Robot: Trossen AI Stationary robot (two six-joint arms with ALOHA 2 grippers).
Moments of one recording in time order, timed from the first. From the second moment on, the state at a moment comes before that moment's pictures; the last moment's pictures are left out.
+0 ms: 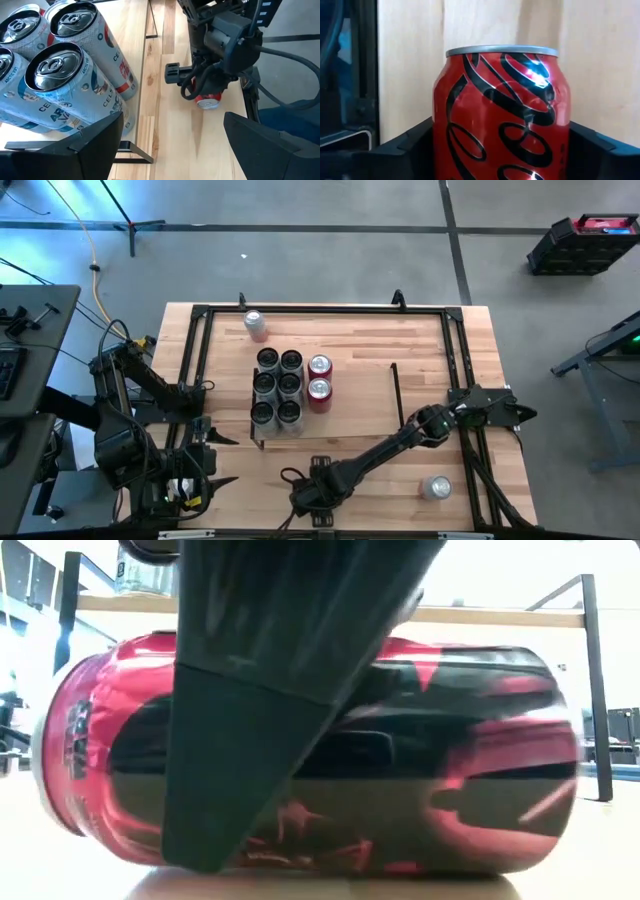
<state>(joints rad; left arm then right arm) -1.08 1.49 1.63 -1.33 -0.84 -0.91 0.52 2.51 2.24 -0.97 0.03 0.47</state>
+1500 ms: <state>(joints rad) -1.09 1.49 1.63 -1.33 -0.86 -0.90 0.67 2.40 2.22 -1.52 1.57 1.75</state>
